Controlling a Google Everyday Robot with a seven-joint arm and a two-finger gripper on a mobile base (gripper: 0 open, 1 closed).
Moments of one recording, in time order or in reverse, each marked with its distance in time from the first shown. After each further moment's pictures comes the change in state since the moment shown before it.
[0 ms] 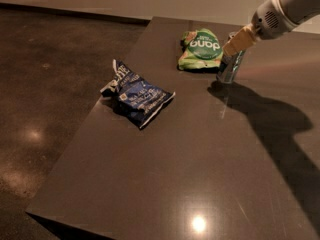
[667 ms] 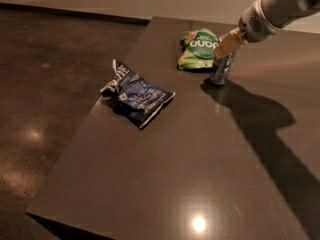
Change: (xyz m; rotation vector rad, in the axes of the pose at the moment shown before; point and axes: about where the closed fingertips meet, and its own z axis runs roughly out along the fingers) arm -0.008 0.002 0.025 0.040 0.020 -0.021
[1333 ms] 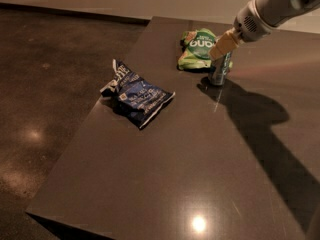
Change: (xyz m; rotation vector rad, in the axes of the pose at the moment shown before) arm -0.005 0.003 0.011 -0.016 0.016 -0.018
